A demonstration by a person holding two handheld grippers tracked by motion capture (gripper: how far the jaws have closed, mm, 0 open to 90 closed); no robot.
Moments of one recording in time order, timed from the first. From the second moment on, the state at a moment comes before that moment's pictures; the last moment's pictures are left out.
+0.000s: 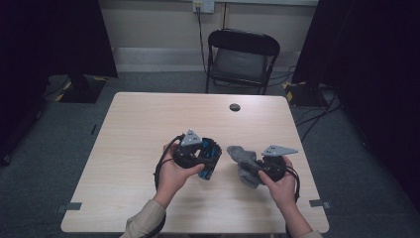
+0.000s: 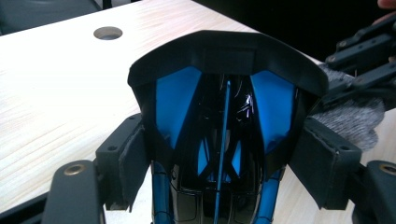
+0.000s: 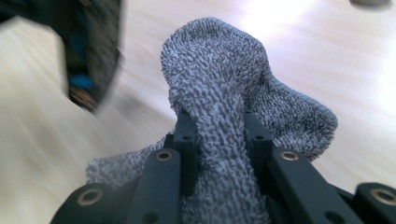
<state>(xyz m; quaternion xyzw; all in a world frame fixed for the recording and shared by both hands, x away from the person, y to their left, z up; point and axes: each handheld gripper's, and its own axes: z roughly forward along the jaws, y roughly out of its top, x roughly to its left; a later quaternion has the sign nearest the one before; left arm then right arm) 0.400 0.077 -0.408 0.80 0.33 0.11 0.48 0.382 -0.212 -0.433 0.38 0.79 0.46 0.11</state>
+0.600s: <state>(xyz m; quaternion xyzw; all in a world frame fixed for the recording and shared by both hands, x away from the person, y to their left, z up) 0.395 0.070 -0.398 0.80 0.31 0.10 0.50 0.390 -0.186 -0.410 0.33 0.78 0.53 0.07</state>
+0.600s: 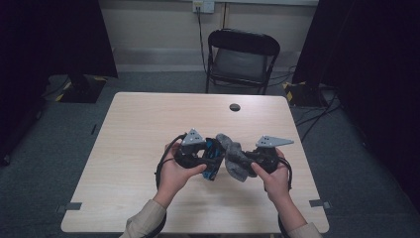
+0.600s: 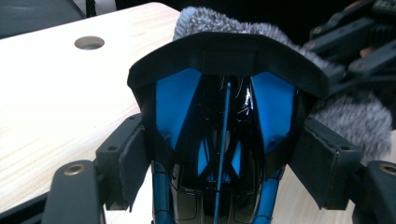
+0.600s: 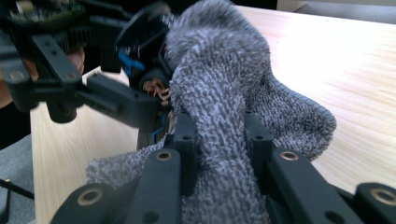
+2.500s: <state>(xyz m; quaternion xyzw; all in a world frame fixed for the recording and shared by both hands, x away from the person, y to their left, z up) 0.393 0.077 -0.394 0.79 0.31 0.10 0.52 0.389 -0.176 -0.406 0.29 0.80 0.52 0.07</state>
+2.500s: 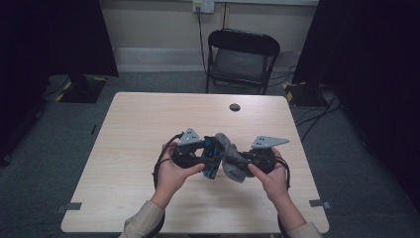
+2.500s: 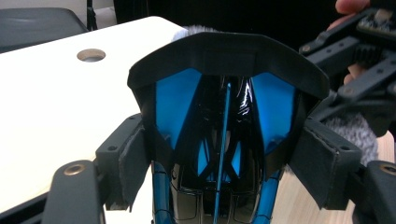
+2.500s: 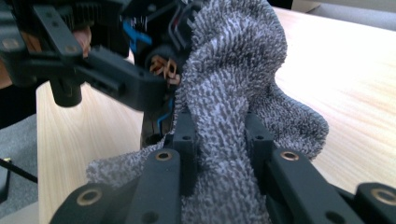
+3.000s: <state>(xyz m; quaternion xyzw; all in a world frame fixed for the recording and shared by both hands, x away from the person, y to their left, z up) 0.393 0.077 -0.386 0.78 0.31 0.10 0.53 0.383 -0.163 -0.426 0.28 0.82 0.49 0.06</state>
